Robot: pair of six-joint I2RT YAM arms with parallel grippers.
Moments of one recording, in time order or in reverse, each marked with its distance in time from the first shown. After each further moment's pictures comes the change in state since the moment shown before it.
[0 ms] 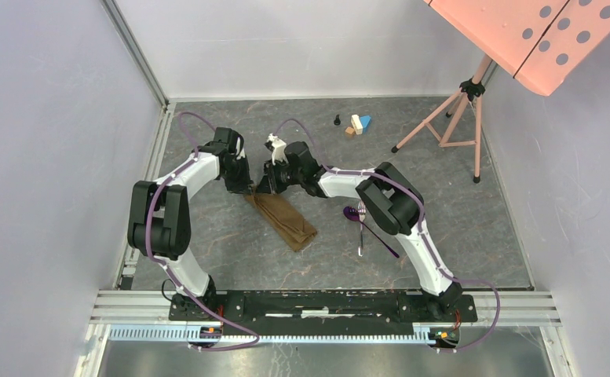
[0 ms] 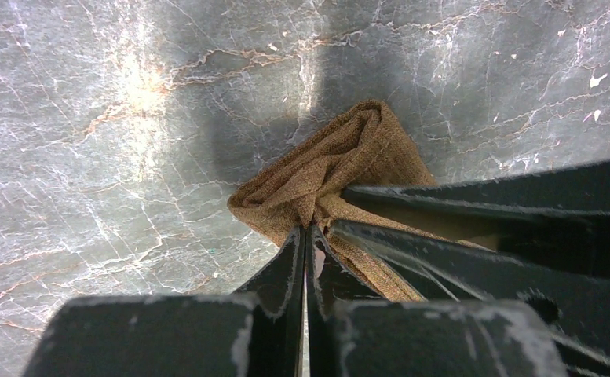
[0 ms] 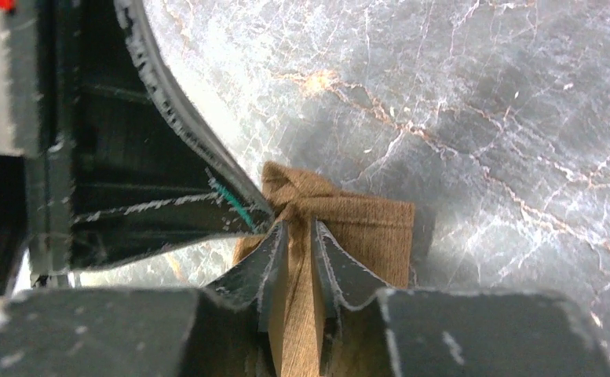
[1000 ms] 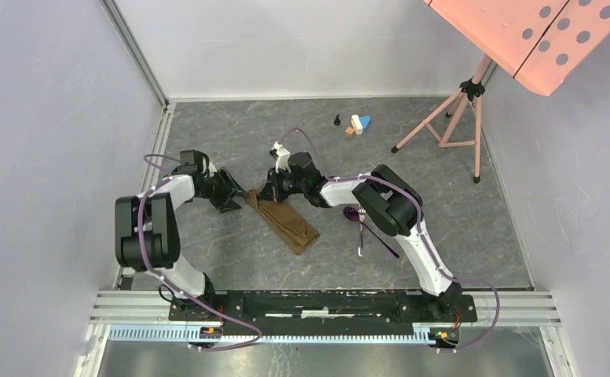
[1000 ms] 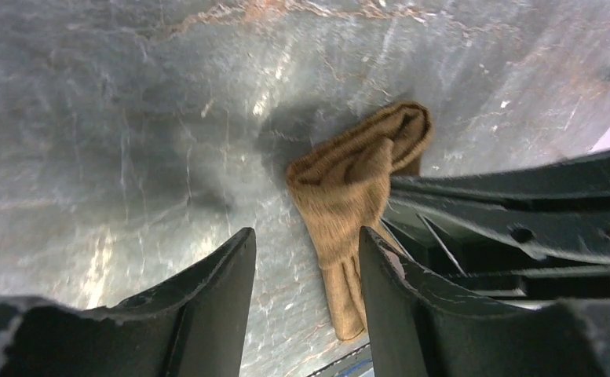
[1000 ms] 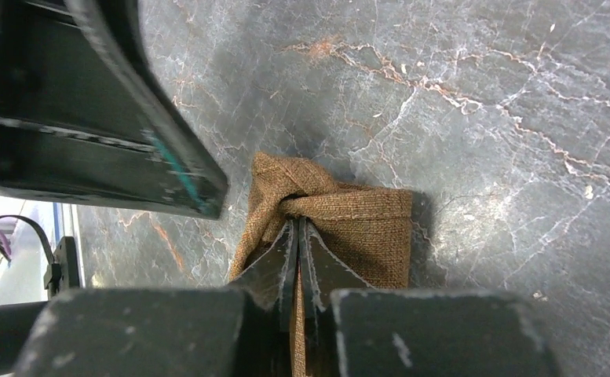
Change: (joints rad) left arm 0.267 -0.142 -0.280 0.182 0.336 -0.212; right arm 0.016 0.022 -0.107 0.182 0.011 0.090
